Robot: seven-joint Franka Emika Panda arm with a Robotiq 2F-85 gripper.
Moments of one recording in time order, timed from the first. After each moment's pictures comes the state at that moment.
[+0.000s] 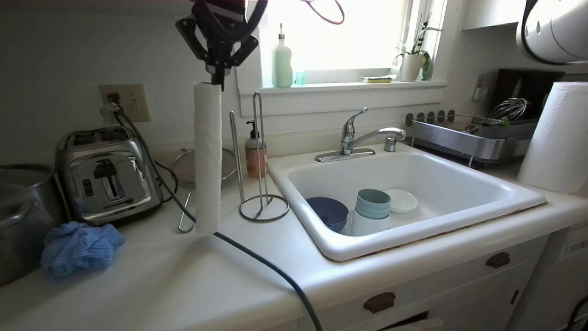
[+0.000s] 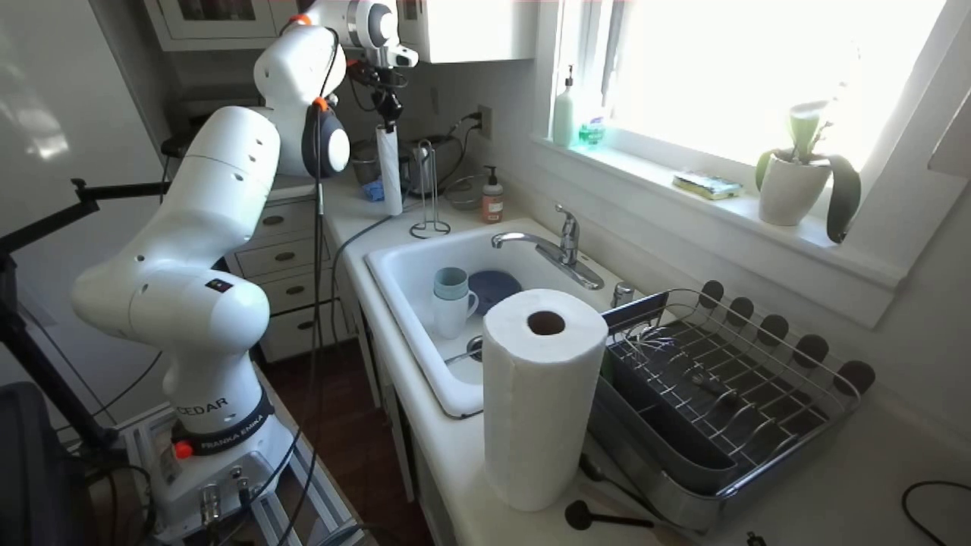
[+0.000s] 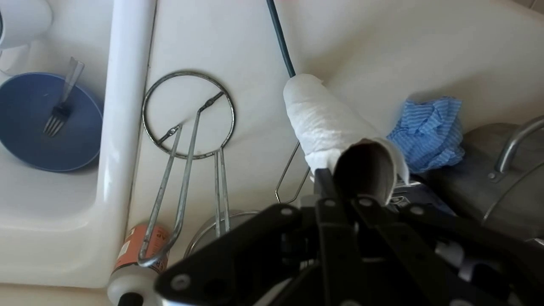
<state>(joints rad) 0.55 0.86 0.11 -0.45 -0.02 1.48 0.65</state>
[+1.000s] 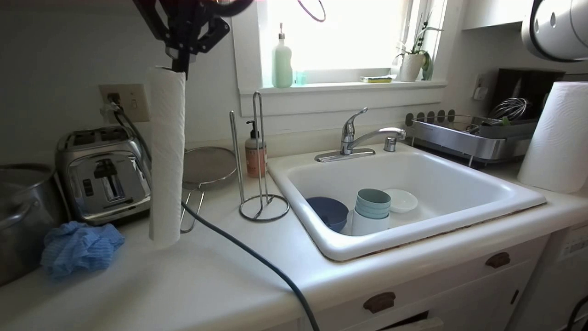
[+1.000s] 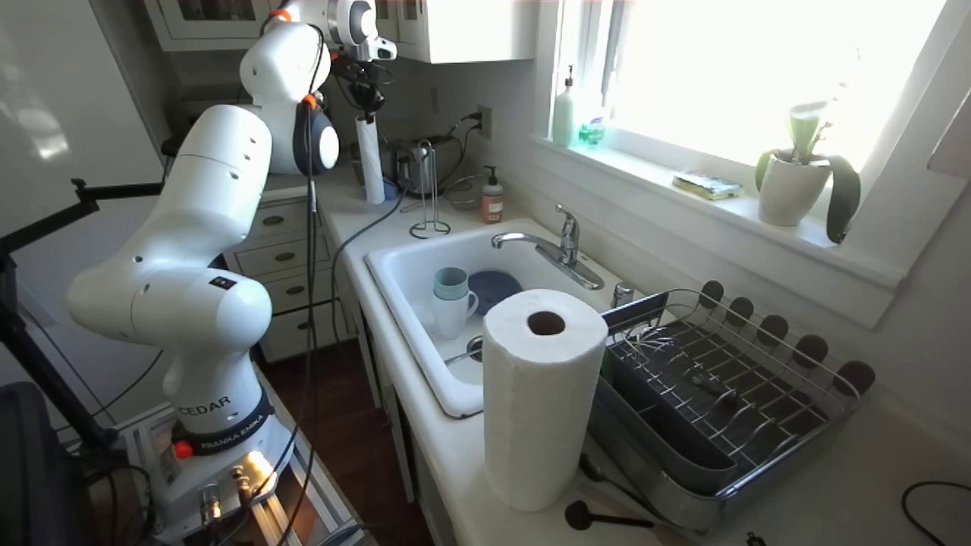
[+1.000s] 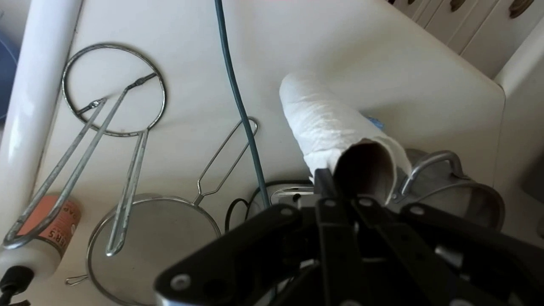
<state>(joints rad) 0.62 0.85 0.13 -0.45 0.00 1.56 0.53</state>
